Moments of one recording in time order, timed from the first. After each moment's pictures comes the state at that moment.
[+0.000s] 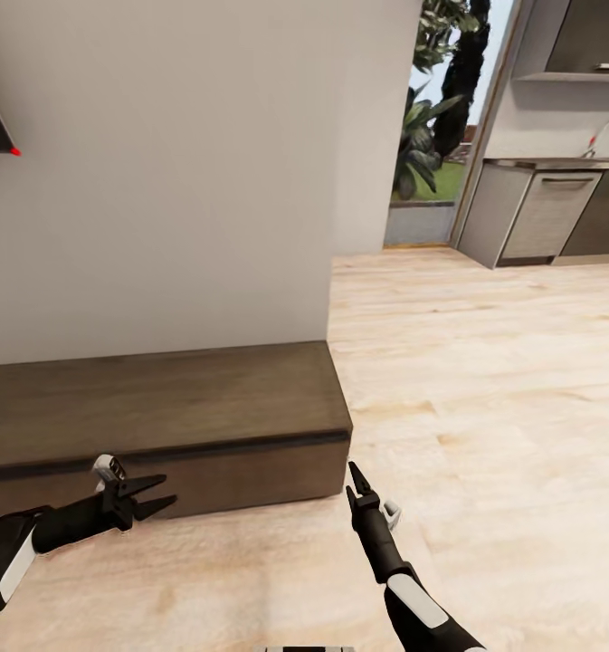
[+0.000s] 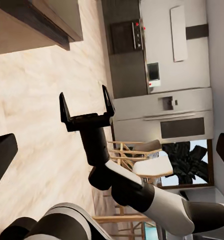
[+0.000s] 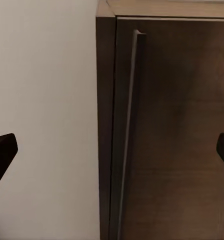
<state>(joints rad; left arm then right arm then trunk) -0.49 0.39 0.16 -0.78 0.30 0.98 -1.57 -0.48 0.07 0.39 -0.46 -1.67 -0.07 0.82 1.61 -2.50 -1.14</state>
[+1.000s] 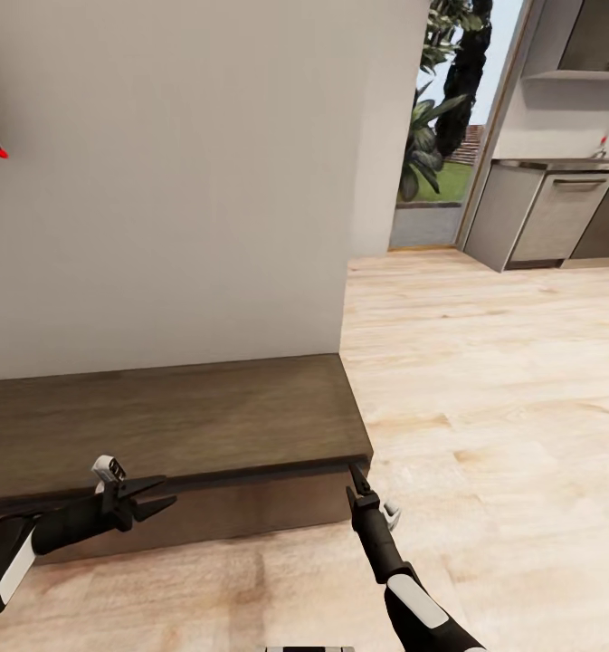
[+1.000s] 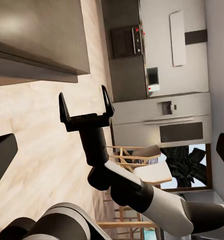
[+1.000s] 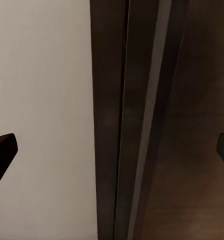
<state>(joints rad) -0.49 0.39 0.16 -0.78 0.31 0.98 -1.57 -0.48 0.07 0.39 -0.46 -1.67 -0.07 0.82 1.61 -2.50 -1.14</state>
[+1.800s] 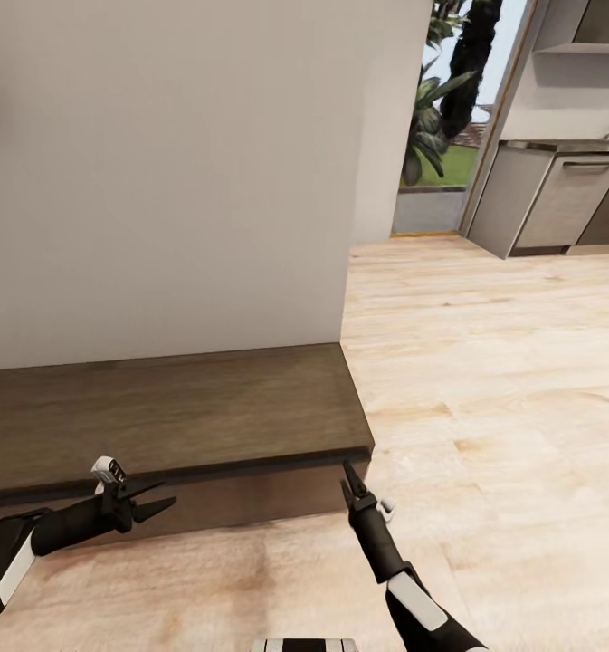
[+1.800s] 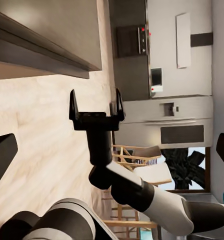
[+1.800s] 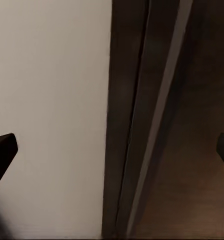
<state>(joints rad) -0.49 0.40 0.16 -0.78 0.31 0.98 -1.57 -0.48 0.06 0.40 -0.46 -1.57 -0.06 0.95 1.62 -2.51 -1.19</state>
